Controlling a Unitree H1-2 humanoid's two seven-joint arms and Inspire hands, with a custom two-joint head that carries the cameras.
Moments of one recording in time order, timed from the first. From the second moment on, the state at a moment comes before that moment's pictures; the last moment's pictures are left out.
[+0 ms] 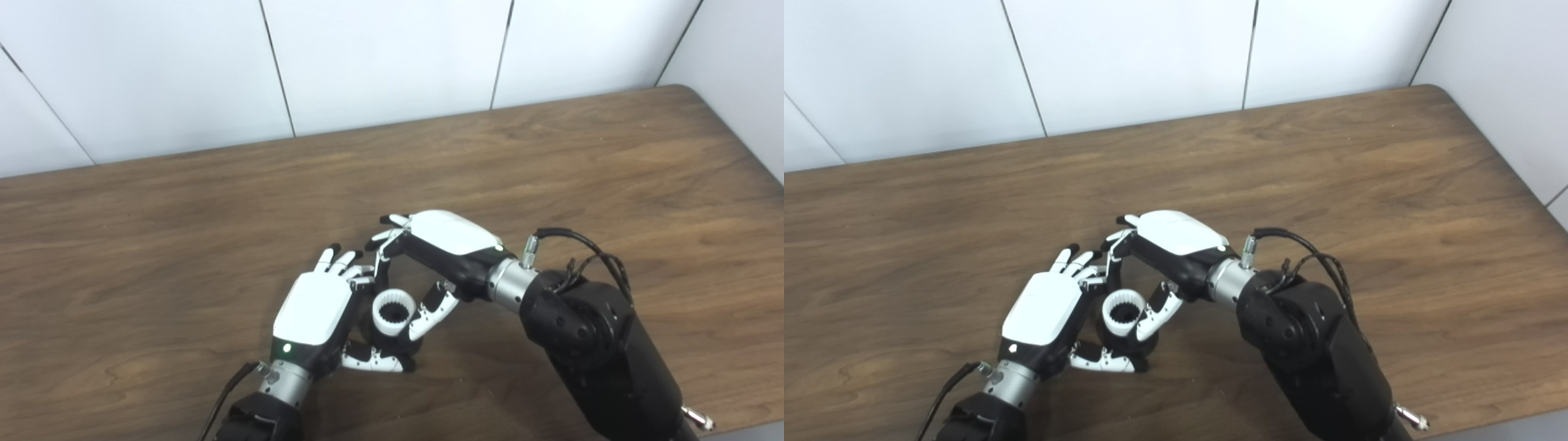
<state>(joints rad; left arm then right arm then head) -0.01 0.15 -0.49 -0.22 1.09 0.03 -0.12 -0.21 -0.22 0.33 -0.62 -0.91 0.39 0.83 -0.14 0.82</state>
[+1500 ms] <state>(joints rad) -0.01 0.15 -0.49 -0.23 1.10 0.03 -0.12 -0.18 -0.23 0.34 -0.59 -0.90 0.39 0.82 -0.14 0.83</state>
